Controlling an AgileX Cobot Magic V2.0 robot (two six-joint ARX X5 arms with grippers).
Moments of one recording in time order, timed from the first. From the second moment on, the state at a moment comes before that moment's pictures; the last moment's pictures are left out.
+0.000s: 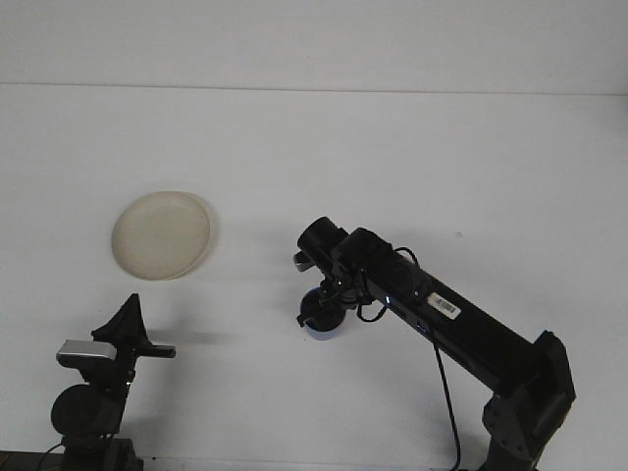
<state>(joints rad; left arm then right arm) -0.03 0.01 0.03 0.15 0.00 -0.02 0.76 1.84 1.59 -1.19 -0.03 0.24</state>
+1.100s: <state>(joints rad) -0.03 0.01 0.03 0.15 0.00 -0.02 0.30 1.59 1.69 -1.31 -0.02 0.04</state>
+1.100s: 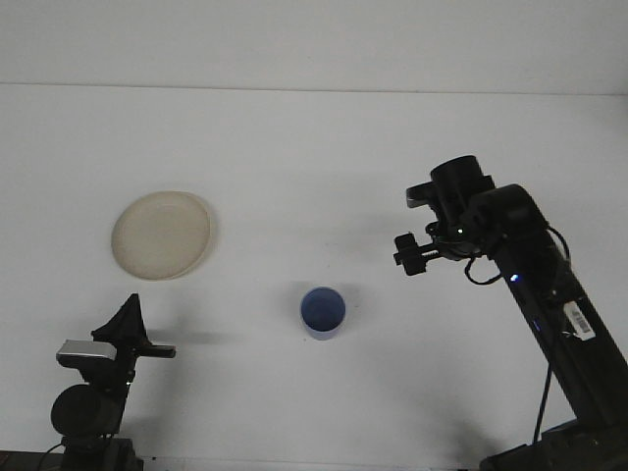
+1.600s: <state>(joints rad) -0.03 0.01 0.03 0.15 0.00 -0.02 0.12 1.09 1.21 -0.93 -0.02 0.03</state>
